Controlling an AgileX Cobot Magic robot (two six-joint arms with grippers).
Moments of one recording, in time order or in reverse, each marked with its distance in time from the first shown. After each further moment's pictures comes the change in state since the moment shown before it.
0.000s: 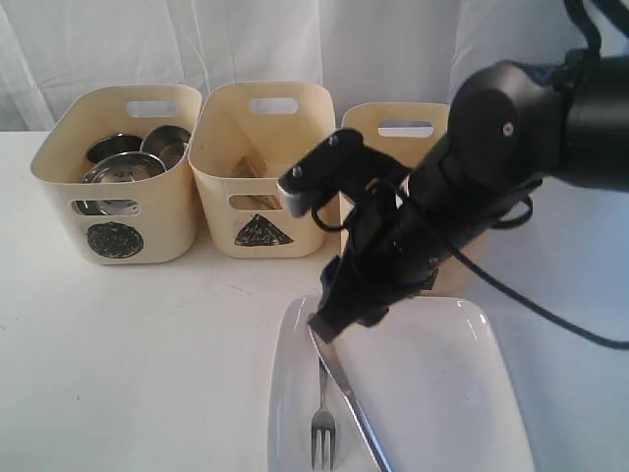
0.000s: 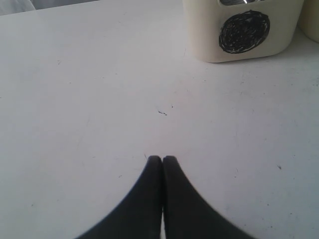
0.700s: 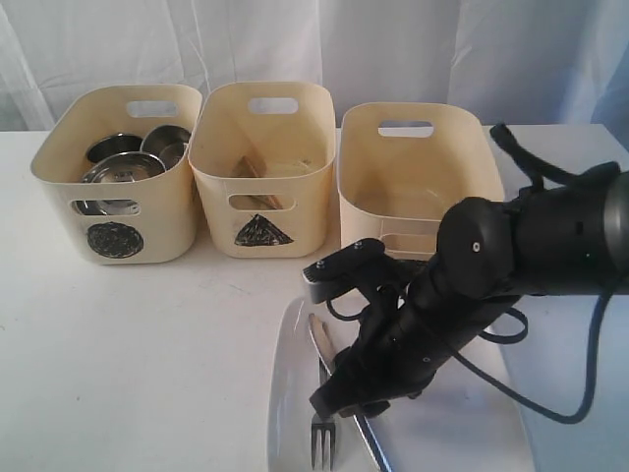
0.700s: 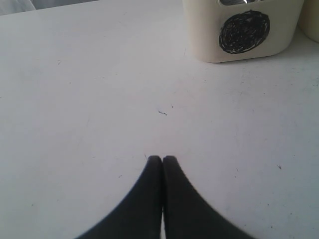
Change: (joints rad) left arm 0.000 0.000 0.000 0.000 0.000 0.000; right arm 0.000 0.134 0.219 0.188 -0.180 0.045
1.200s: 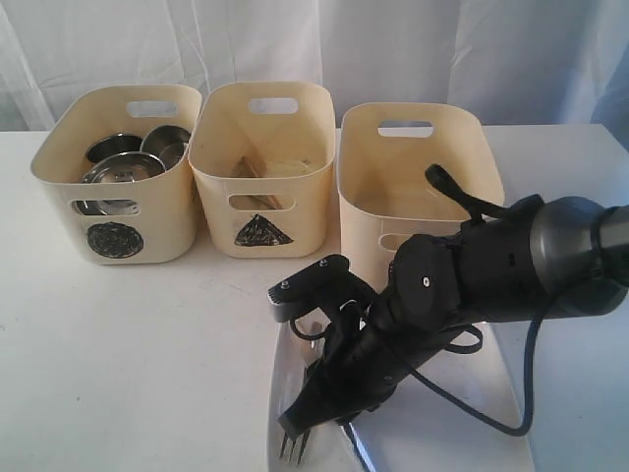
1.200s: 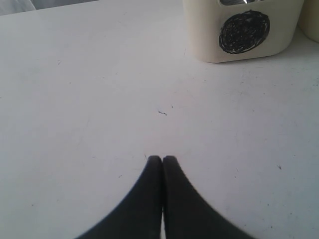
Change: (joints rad) left arm 0.000 0.000 0.000 0.000 0.000 0.000; right arm 0.093 0.104 -0.008 -0.009 -0.126 -0.018
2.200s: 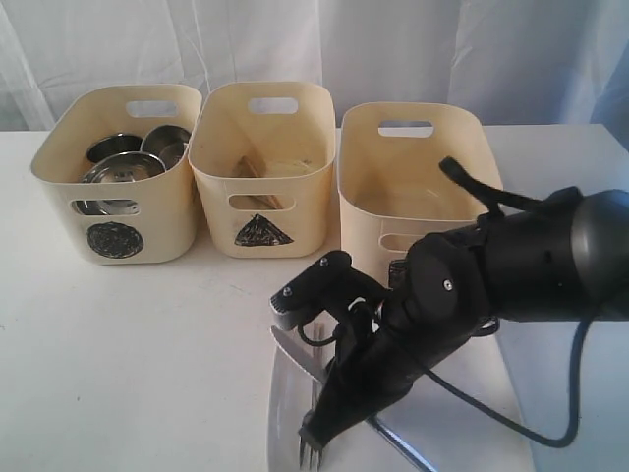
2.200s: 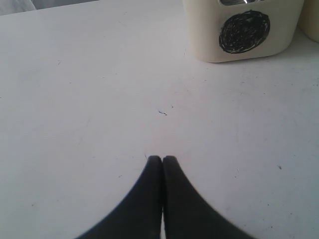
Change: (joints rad) left arm 0.000 0.000 0.000 0.000 0.000 0.000; right arm 0.006 -0.102 0.013 -0.139 0.033 0.007
